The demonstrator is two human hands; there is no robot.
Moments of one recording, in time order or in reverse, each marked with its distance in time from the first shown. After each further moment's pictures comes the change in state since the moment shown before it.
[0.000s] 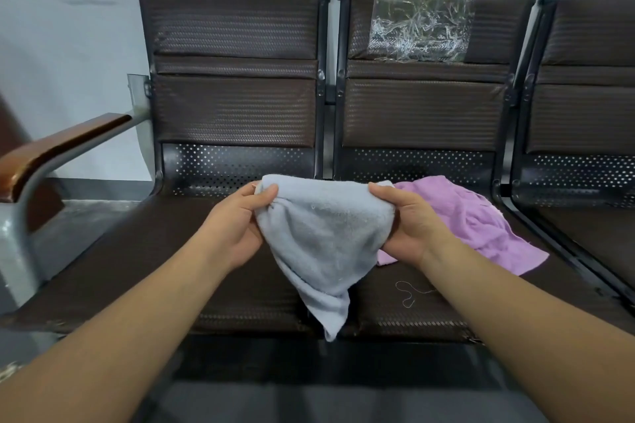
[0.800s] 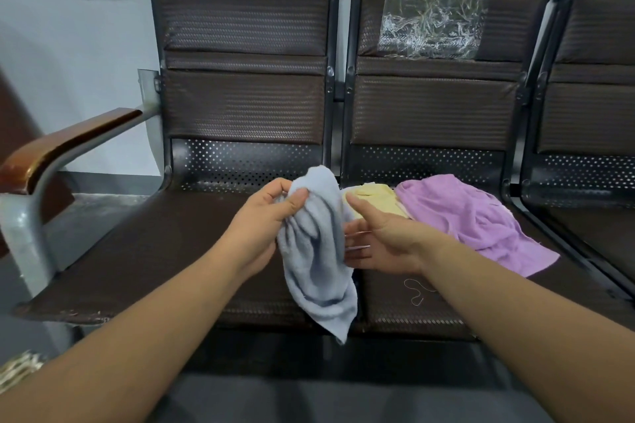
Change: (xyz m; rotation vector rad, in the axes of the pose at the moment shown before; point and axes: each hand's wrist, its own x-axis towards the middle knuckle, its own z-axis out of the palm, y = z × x) left_hand -0.015 -0.013 0.009 0.206 -0.118 0.106; right_hand 0.011 0.028 0.014 -0.525 -0.032 0.268
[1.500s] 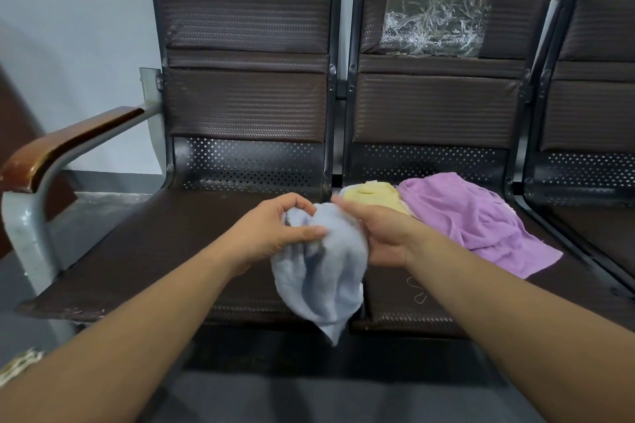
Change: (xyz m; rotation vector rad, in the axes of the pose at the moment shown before) left_hand -0.004 0.007 -0.018 0.707 -0.095 -0.074; right_hand 0.011 -0.003 0.013 0.182 -0.139 -0.040
